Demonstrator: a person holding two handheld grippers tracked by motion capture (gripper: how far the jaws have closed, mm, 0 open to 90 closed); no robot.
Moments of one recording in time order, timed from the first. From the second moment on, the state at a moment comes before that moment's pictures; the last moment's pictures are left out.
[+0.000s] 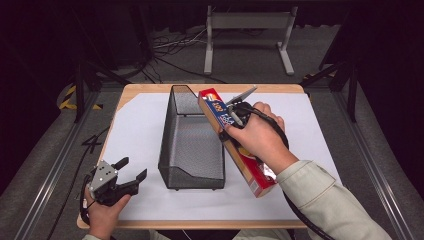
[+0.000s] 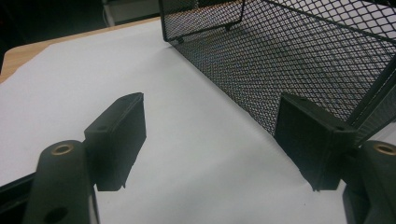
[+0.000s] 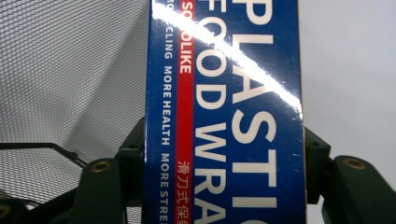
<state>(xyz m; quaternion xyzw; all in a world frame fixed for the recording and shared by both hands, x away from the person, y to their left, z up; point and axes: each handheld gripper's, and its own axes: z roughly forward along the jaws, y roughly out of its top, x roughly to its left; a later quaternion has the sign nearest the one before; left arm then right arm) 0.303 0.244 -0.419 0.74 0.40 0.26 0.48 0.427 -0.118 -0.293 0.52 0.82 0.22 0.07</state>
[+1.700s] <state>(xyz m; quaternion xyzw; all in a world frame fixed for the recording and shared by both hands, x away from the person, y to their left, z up) 0.300 0.250 -0.419 0.73 0.40 0.26 0.49 0.470 -0.031 -0.352 0.53 0.83 0.15 0.05</state>
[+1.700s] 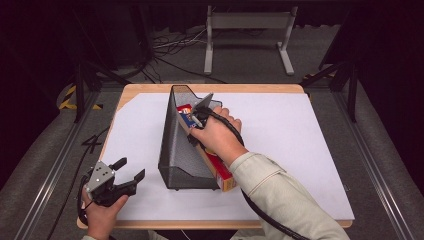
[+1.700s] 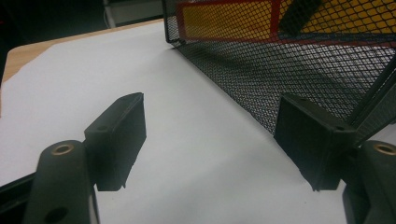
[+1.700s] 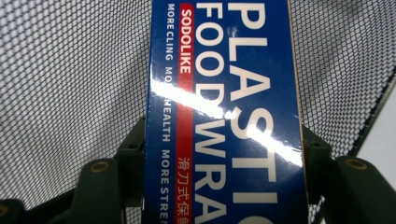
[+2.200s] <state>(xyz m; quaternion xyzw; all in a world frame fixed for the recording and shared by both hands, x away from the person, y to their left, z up) 0.304 0.245 -0.420 0.73 0.40 0.26 0.49 0.461 -0.060 -0.334 0.47 0.84 0.27 0.06</state>
